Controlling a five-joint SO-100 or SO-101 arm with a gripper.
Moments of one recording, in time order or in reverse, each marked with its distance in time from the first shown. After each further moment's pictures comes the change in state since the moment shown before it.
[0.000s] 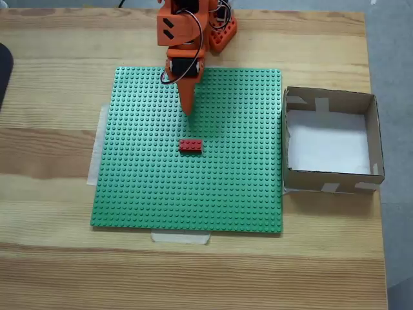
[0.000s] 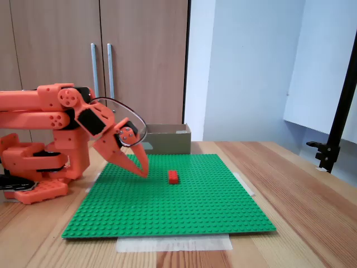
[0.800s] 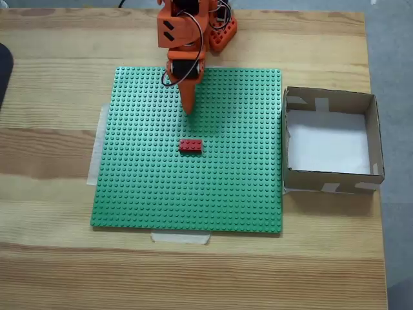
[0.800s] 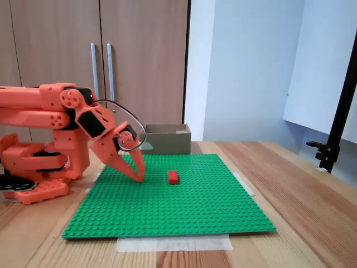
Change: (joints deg) arm 0.0 -4.0 -5.1 0.8 -0.2
